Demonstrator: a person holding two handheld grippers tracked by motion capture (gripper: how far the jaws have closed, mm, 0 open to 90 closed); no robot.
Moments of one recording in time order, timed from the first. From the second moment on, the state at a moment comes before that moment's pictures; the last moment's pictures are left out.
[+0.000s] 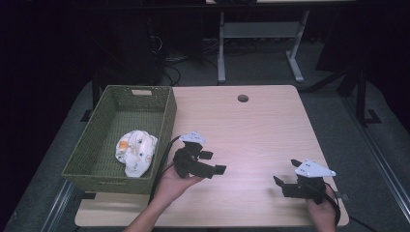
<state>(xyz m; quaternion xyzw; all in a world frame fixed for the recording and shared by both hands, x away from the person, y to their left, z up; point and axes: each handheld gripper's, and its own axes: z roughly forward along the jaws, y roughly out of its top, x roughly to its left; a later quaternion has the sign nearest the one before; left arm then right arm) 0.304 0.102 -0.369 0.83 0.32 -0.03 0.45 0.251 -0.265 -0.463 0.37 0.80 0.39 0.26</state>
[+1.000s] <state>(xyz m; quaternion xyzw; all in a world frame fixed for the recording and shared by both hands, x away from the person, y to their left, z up) 0.338 0.196 -0.316 0.83 0.33 -0.08 0.45 0.249 -0.266 -0.462 0.37 0.80 0.39 0.26</state>
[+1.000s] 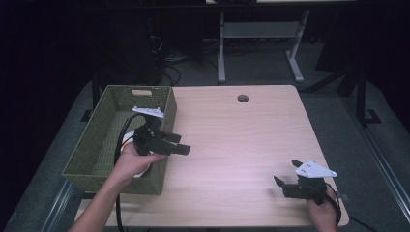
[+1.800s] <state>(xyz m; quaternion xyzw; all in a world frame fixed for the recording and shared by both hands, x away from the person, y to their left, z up) 0.347 0.244 -0.316 0.81 0.37 -0.06 0.45 0.249 -0.269 -0.461 0.38 0.80 0.39 0.26</state>
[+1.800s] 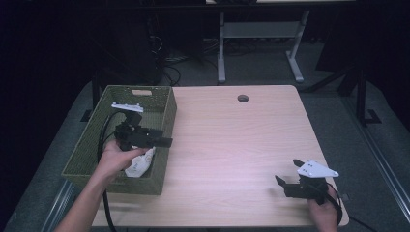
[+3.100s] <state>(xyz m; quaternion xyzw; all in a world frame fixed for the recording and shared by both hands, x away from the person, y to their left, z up) 0.386 0.321 -0.366 0.78 0.54 0.01 0.31 0.248 -0.271 -0.461 0.38 0.80 0.39 0.27</state>
